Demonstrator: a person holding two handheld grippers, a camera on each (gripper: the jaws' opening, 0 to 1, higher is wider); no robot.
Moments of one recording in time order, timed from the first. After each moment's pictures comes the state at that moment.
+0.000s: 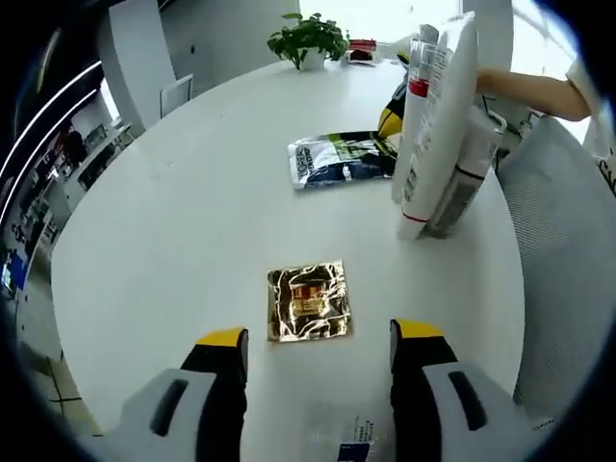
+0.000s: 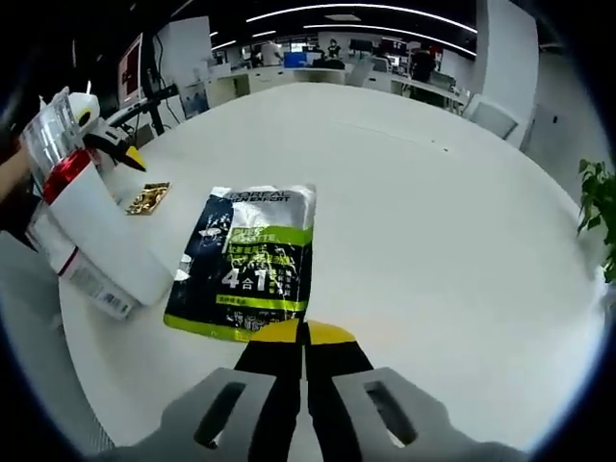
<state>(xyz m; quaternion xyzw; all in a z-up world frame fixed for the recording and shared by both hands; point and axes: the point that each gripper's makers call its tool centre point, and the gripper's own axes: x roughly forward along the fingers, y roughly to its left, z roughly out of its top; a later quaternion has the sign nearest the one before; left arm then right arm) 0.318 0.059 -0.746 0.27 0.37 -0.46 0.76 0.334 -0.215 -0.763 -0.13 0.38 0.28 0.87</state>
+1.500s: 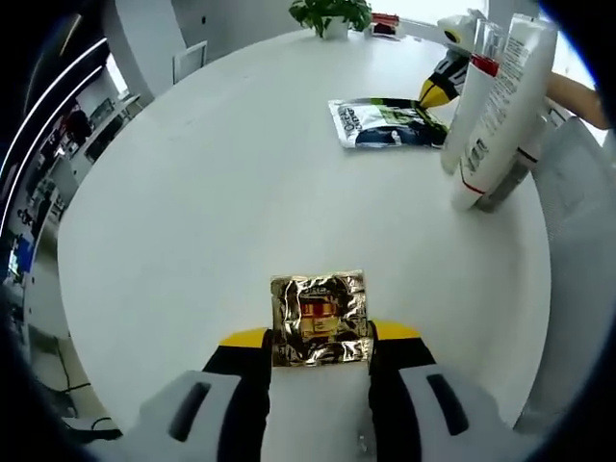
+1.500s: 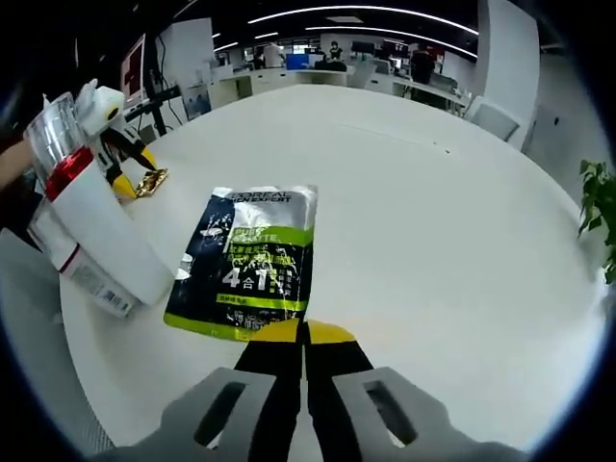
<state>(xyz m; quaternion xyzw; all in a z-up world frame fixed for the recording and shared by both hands) 0.349 0.109 -0.758 0.30 0.42 -0.41 0.75 0.331 -0.215 -0.763 -0.13 0.38 0.28 0.87</state>
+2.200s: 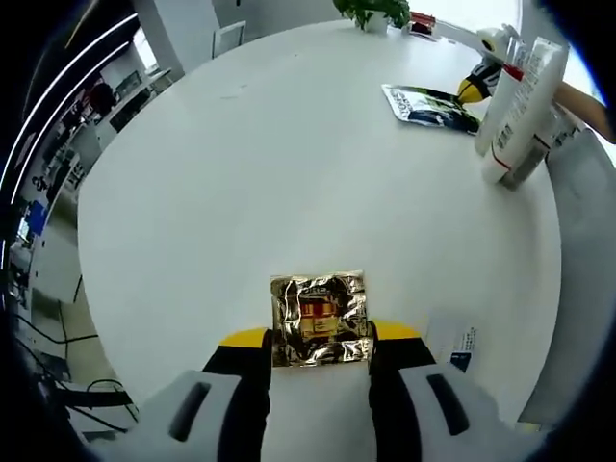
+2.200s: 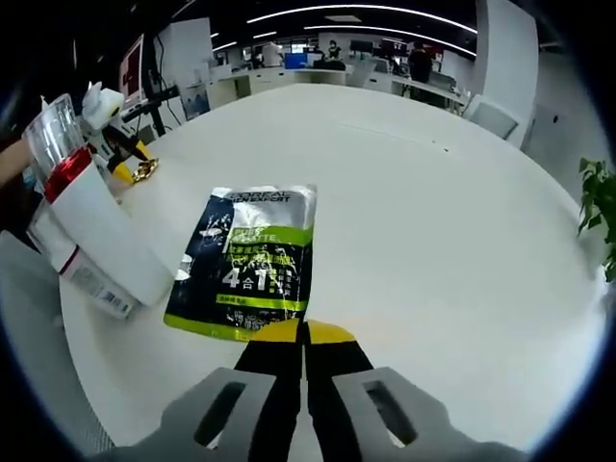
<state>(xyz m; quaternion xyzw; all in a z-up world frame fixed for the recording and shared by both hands) 0.361 0.176 -0.760 0.28 0.45 -0.36 0.77 0.334 -0.217 -0.764 -0.12 0.38 0.28 0.87</state>
